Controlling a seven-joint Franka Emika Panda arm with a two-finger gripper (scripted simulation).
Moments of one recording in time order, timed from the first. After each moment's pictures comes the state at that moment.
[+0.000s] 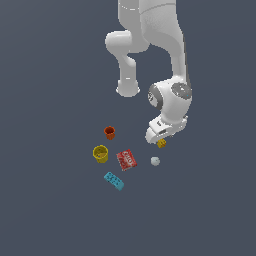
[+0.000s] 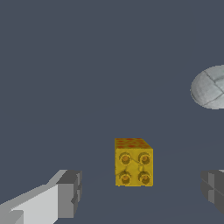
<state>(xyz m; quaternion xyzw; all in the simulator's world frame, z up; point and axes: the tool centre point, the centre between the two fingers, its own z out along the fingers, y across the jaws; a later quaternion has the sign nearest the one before) -0.060 0.176 0.067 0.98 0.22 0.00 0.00</state>
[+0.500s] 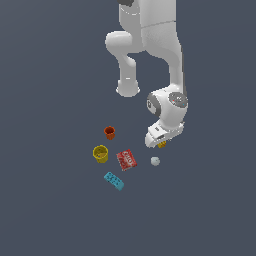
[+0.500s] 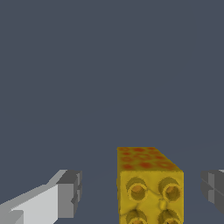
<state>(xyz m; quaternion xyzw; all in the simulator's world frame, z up) -0.061 0.177 0.028 0.98 0.22 0.00 0.00</state>
